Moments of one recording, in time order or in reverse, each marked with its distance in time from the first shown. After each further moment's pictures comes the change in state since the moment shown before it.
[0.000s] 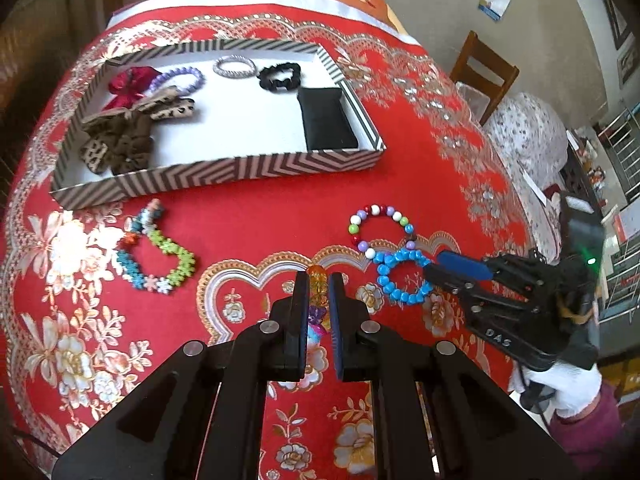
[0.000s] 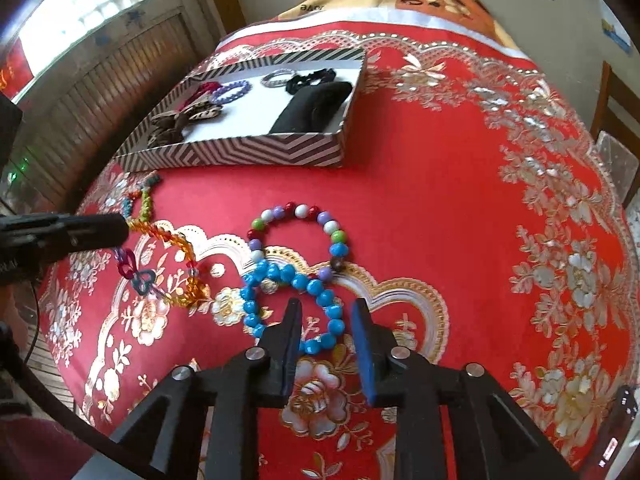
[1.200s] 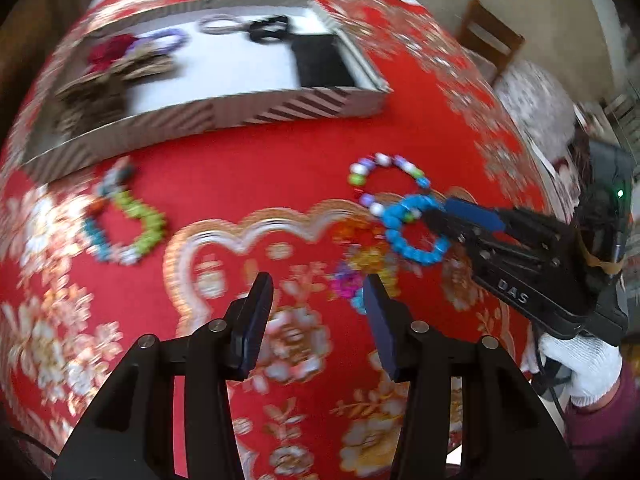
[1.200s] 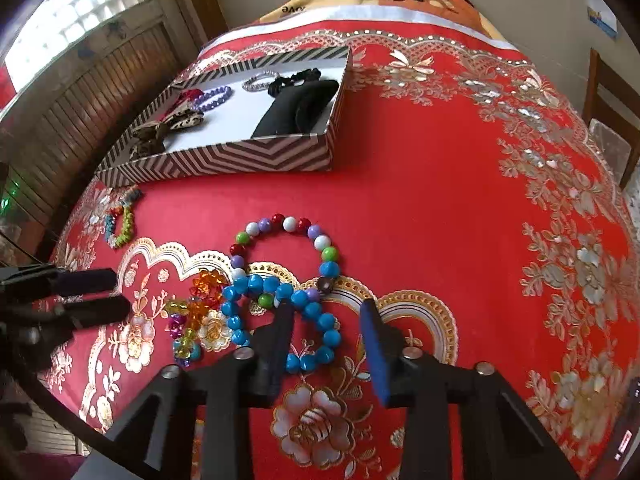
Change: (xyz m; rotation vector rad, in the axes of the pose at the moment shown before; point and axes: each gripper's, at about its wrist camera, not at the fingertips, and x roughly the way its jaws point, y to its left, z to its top) left arm 0.044 -0.014 -0.022 0.059 0.107 0.014; right arm 0.015 -0.004 0.005 0.048 -0.018 -0.047
